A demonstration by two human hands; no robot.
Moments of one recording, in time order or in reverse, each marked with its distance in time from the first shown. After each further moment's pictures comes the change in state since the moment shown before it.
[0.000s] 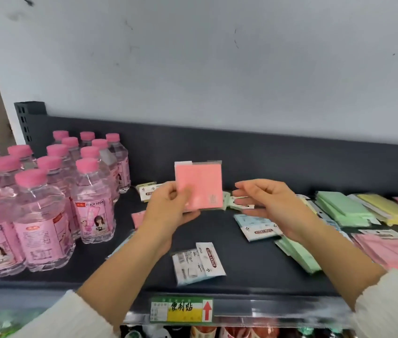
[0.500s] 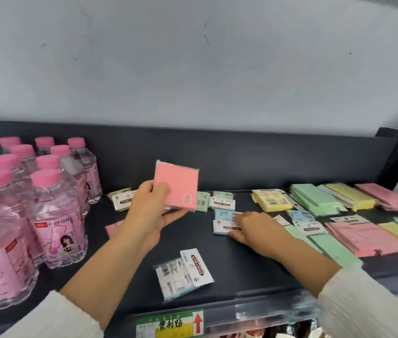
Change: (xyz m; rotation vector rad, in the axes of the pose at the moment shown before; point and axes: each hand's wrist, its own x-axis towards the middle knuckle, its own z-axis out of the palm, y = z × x) left_hand 0.029 0.002 0.003 -0.171 -0.104 -0.116; right_hand 0.010 0.055 -0.007 -1.443 -0.092 0.051
